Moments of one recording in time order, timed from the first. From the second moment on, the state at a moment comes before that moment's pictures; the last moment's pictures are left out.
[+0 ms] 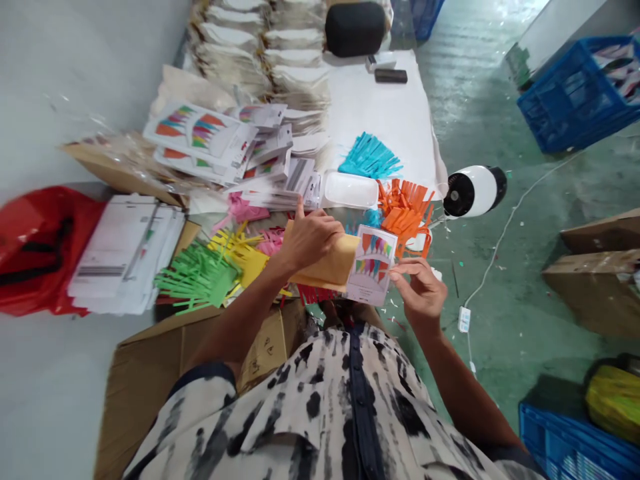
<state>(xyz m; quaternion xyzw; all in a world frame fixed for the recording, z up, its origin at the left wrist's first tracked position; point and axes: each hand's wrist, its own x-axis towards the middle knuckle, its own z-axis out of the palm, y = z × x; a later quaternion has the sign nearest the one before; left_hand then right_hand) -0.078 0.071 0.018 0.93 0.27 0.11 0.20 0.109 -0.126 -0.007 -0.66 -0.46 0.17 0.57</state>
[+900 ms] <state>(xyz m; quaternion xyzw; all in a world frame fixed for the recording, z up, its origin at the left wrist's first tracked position) 0.065 0.102 -0.163 0.86 0.36 0.00 0.37 0.189 -0.092 -0.169 -0.76 -0.26 0.29 0.51</state>
